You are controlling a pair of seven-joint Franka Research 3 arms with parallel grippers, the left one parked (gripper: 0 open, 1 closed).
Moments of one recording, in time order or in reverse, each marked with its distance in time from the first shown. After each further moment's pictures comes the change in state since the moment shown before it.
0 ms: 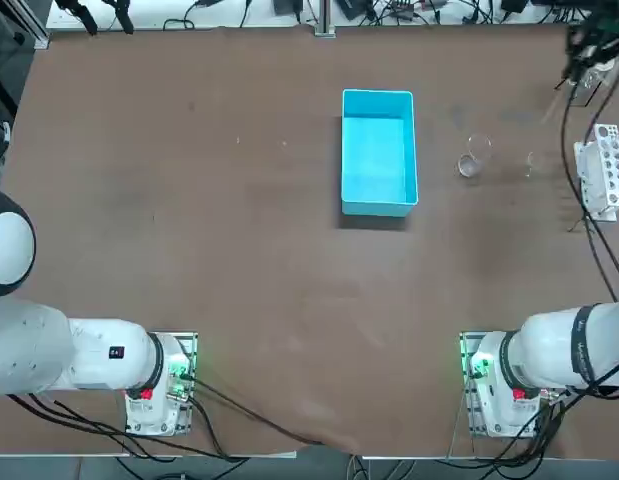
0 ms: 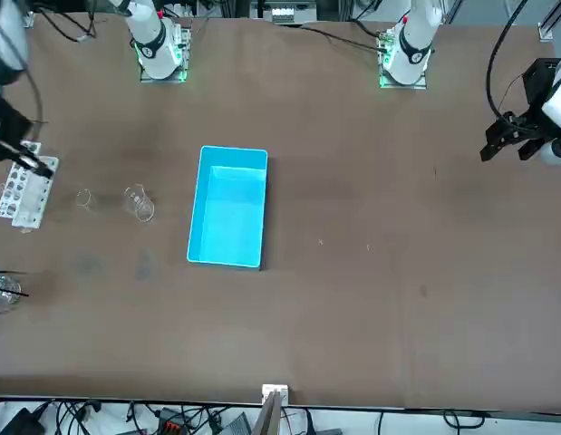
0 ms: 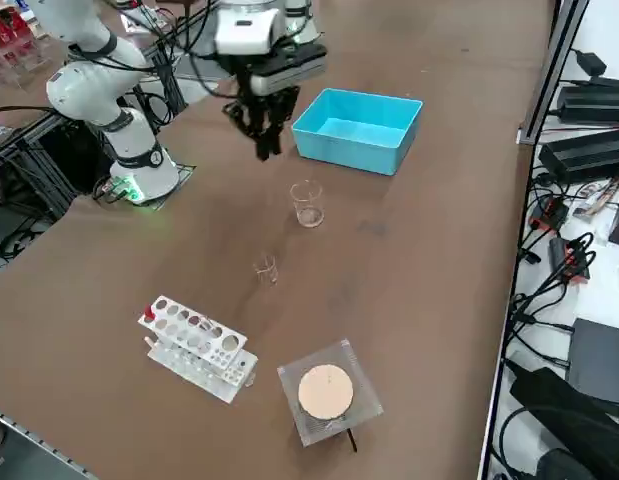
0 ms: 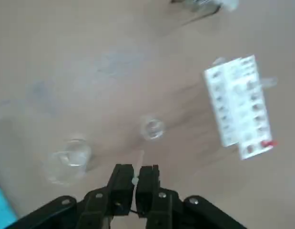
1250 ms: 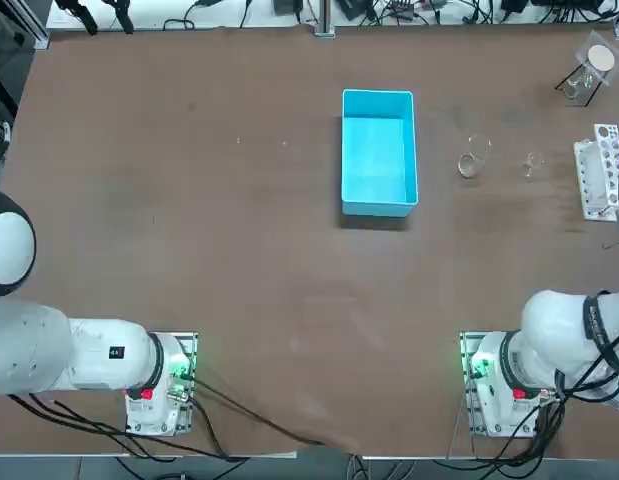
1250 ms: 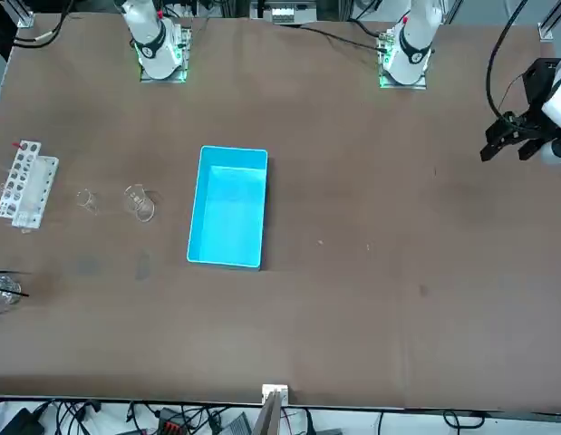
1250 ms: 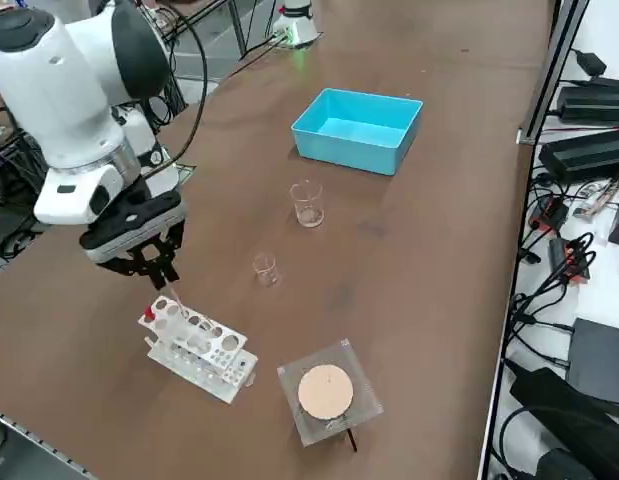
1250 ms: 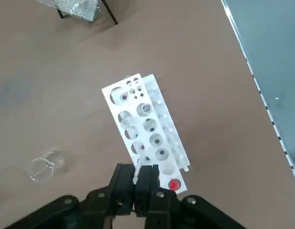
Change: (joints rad) arm -0.415 0.128 -0.015 -0.064 0.100 0.277 -0.370
